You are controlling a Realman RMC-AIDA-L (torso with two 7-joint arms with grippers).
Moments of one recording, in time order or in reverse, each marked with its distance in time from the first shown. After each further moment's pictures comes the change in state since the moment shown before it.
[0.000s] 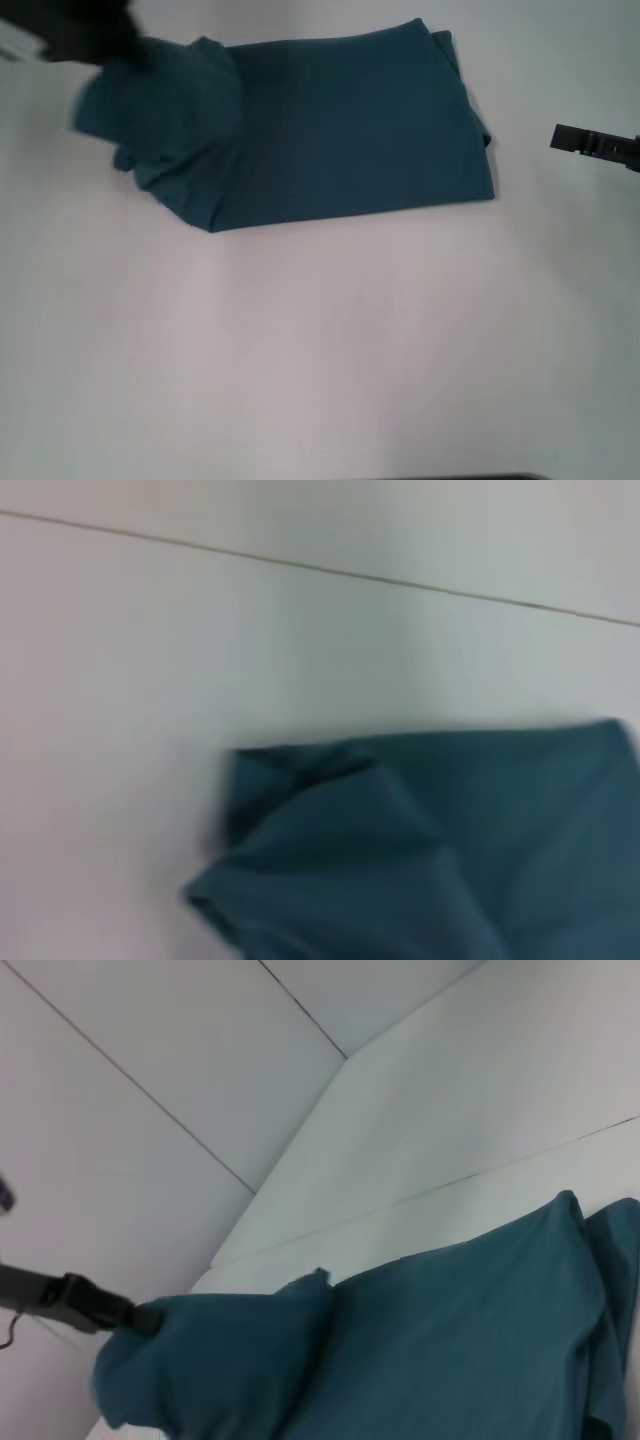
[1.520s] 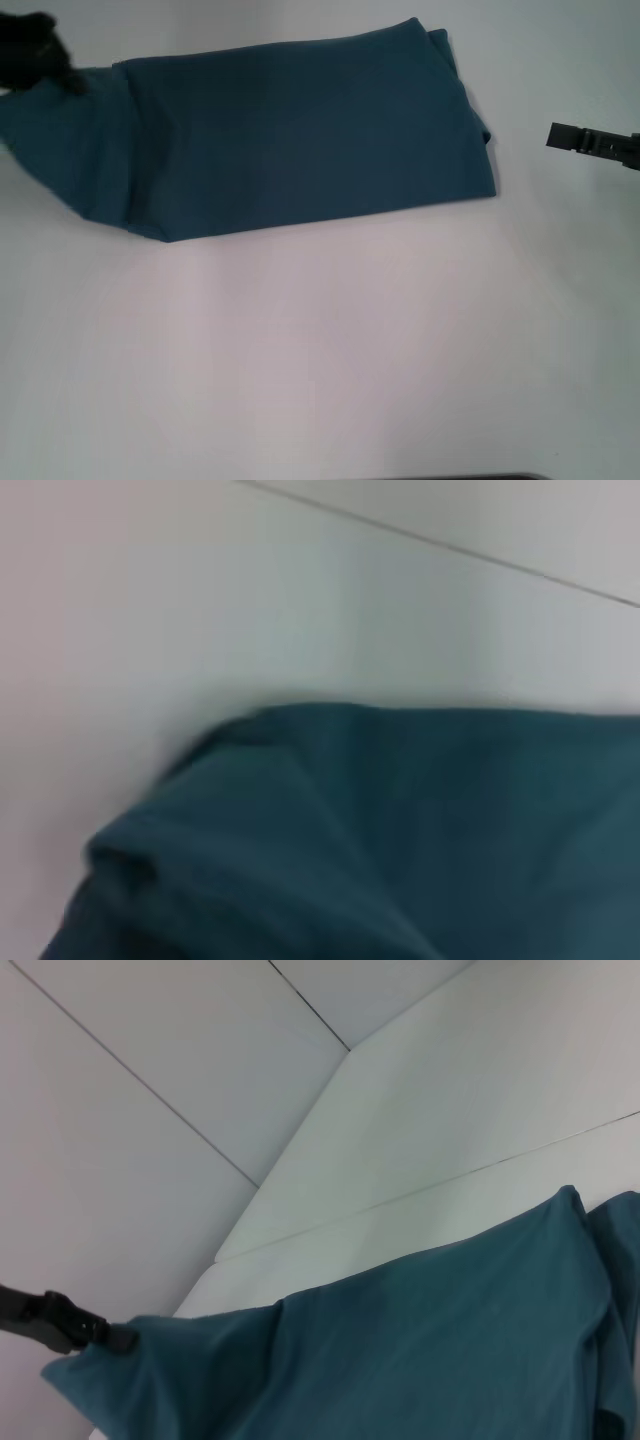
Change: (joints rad) left arm 0.022 0.014 -0.146 -0.056 0.145 0.126 -0.034; right arm 0.012 -0.002 0.001 0.000 -0.012 -0.003 0.015
